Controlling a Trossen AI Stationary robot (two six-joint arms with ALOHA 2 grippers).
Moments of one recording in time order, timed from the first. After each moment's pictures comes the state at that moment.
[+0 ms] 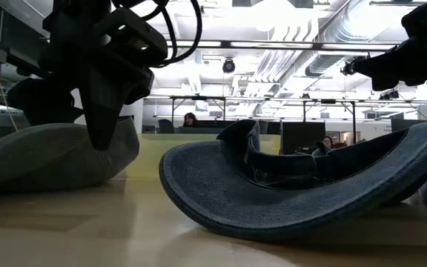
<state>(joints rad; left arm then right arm) -0.35 1.74 1.11 -0.63 0.15 -1.42 0.28 0.12 0.01 0.09 0.37 -0.09</state>
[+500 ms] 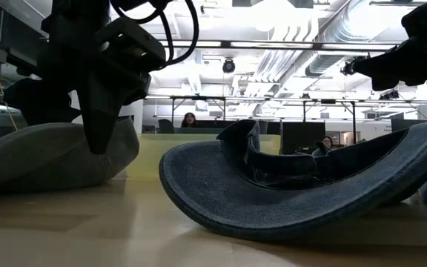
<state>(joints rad) -0.35 1.74 1.11 -0.66 0.13 -1.45 0.28 0.12 0.01 0.09 0.37 -0.09</state>
